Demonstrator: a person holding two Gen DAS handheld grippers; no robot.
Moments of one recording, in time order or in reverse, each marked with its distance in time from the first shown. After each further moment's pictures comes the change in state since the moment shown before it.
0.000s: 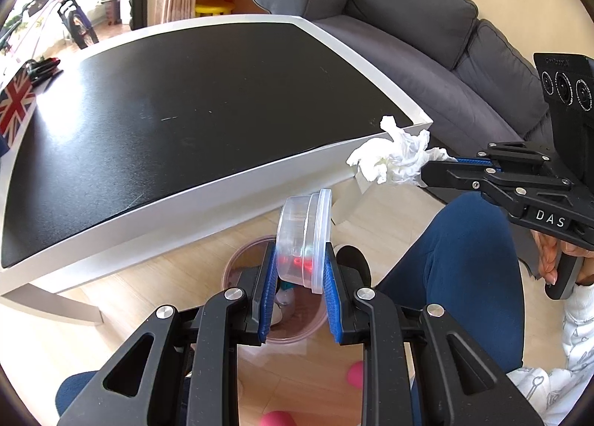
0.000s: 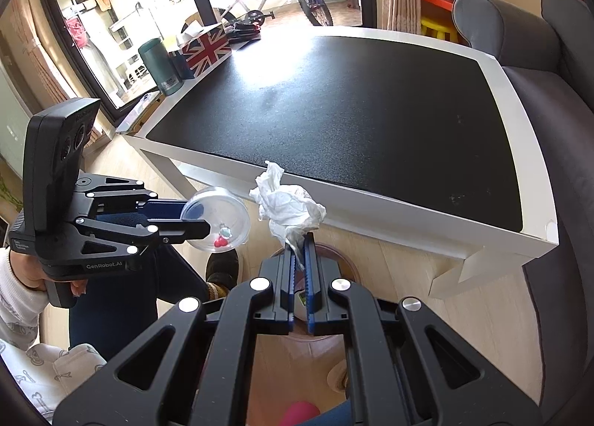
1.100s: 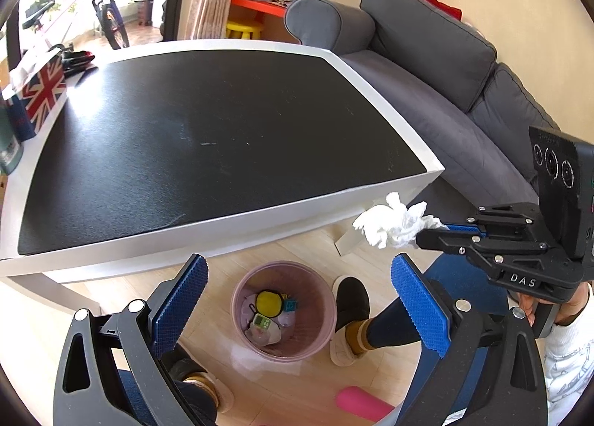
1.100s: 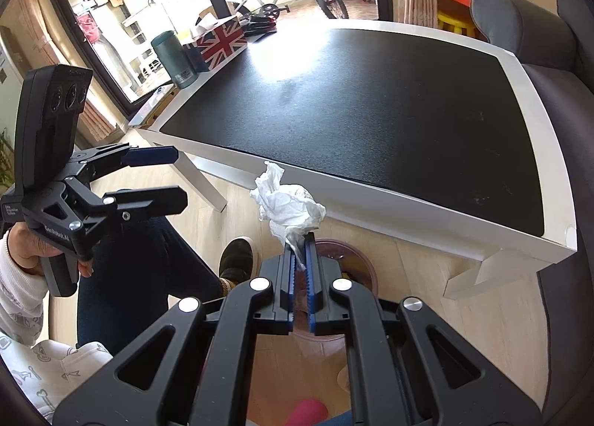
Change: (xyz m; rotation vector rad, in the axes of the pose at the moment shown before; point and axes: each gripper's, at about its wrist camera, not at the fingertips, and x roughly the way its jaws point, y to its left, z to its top) left arm -0.032 0.022 0.007 -0.119 -0.112 0.030; right arm 0.014 0.005 0.003 -0.021 0.026 0.067
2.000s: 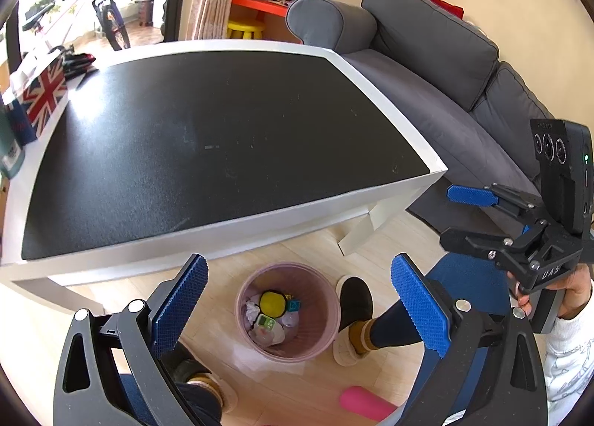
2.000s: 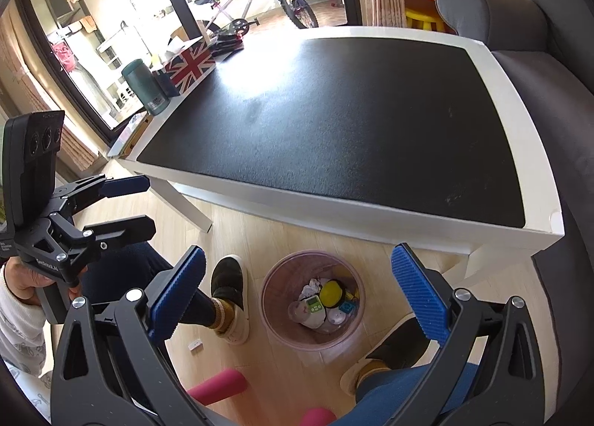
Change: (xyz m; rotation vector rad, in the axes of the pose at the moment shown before) left arm 0.000 0.003 0.008 0.012 0.002 0.012; right arm -0.010 -0.021 0.009 0.111 -0.051 -0.061
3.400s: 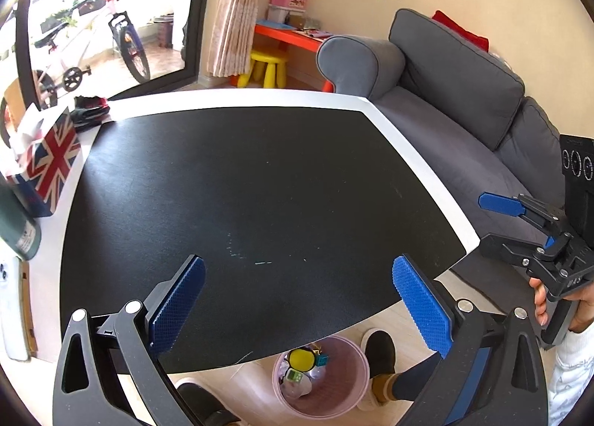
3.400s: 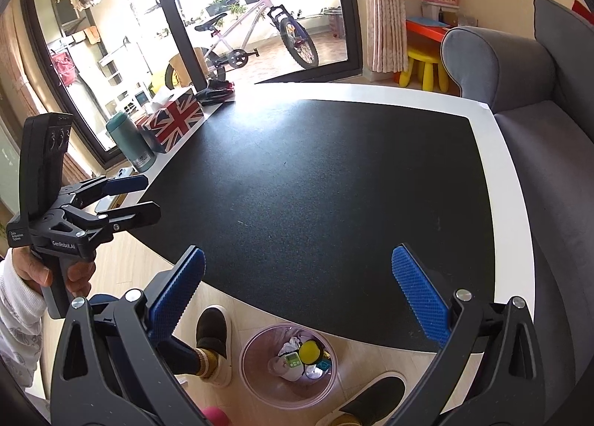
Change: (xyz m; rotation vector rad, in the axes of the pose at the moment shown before) left arm 0.011 0.044 0.102 -0.024 -0.084 0.067; right arm 0.007 -0.022 0.118 -0.050 -0.095 -0.020
